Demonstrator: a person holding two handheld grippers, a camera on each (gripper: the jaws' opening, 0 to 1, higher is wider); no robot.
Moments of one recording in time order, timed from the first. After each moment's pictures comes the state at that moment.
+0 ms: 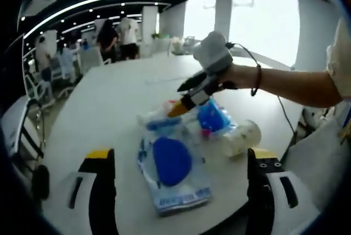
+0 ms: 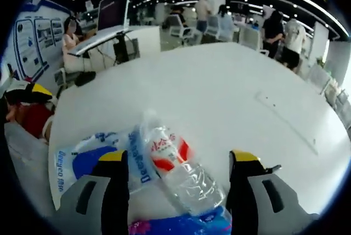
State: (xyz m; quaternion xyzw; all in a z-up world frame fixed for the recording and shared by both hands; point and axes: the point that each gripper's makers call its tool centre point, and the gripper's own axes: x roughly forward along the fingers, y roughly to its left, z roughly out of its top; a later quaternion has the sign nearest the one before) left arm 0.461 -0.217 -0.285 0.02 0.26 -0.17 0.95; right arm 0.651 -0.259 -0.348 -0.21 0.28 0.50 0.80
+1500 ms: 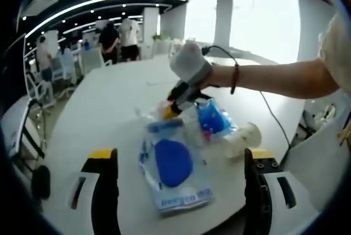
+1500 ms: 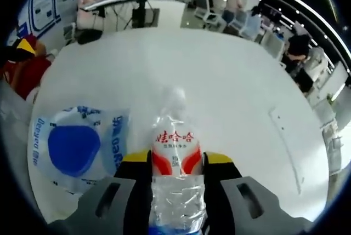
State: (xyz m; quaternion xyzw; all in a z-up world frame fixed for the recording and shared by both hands) left arm 0.462 -0.214 -0.280 0.02 0.25 -0.16 0.95; right arm 0.667 -0.239 -0.375 -0.35 0.28 0.51 0.73
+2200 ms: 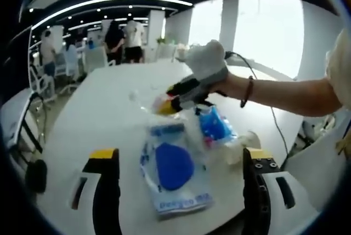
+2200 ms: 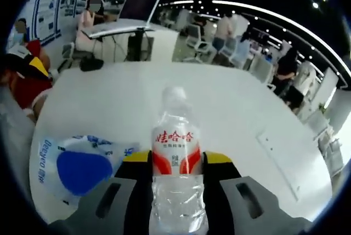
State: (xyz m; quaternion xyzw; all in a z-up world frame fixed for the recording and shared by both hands) left arm 0.464 -0.207 -0.273 -0.02 0.24 -0.15 0.96; right arm 0.652 -0.221 -0.321 -0.29 0.17 0.53 0.78
